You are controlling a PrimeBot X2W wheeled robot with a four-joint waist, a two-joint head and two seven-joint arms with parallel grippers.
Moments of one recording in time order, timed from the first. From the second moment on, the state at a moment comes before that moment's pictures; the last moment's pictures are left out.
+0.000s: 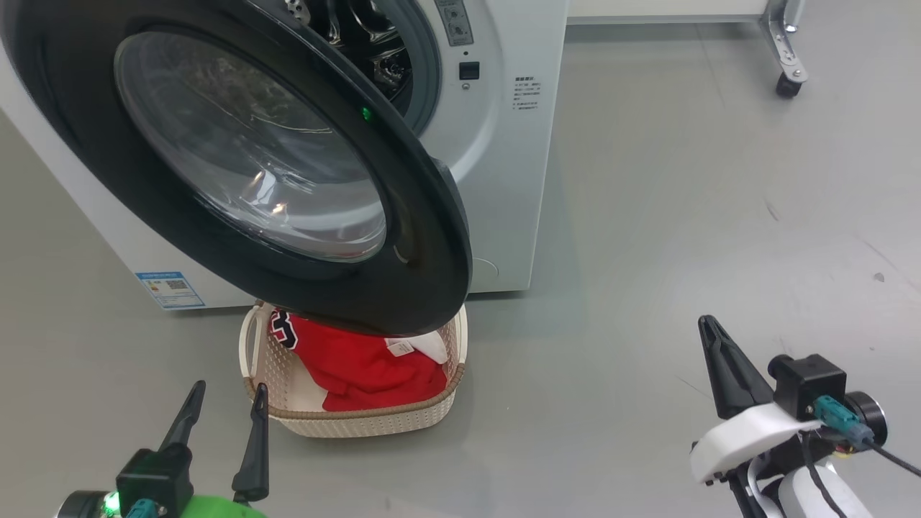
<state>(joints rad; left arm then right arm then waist) 0.14 0.18 -0.21 -0.06 -0.34 0.12 -0.10 0.01 -0.17 0.24 0.13 0.33 -0.04 -0.14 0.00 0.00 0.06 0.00</state>
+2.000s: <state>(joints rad) 0.02 0.14 -0.26 -0.02 -0.31 0.12 -0.13 -0.49 -0.07 0.58 0.37 0.38 0.11 -0.08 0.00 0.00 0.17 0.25</state>
